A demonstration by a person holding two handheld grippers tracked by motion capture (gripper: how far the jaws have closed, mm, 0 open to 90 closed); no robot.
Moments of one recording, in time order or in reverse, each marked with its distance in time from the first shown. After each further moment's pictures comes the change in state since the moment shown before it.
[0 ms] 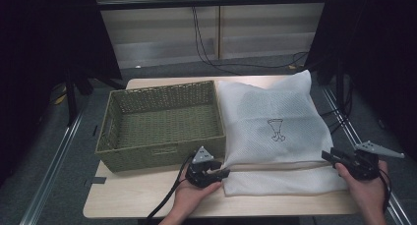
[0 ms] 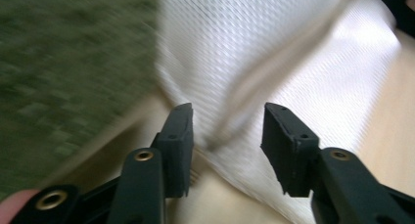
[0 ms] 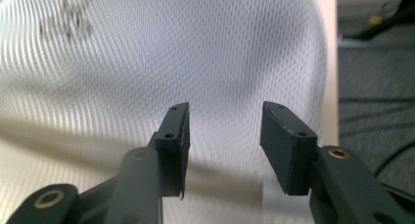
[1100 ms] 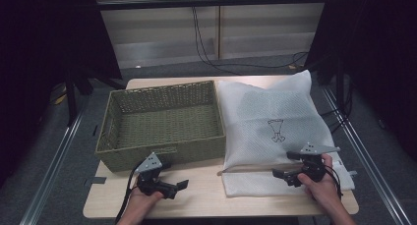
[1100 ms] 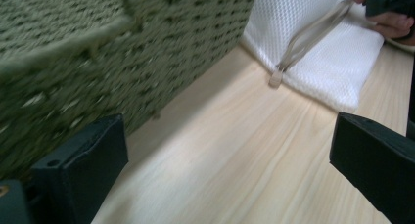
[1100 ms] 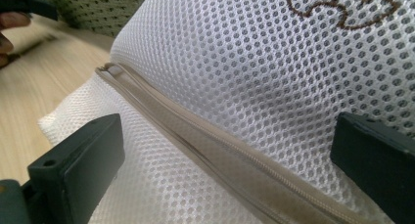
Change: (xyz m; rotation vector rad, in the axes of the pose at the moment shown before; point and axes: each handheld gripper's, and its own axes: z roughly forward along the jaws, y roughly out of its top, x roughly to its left) left arm 0.067 -0.053 -0.109 -0.096 0.026 -0.028; right arm 0.096 -0.002 0.066 0.102 0.398 -0.172
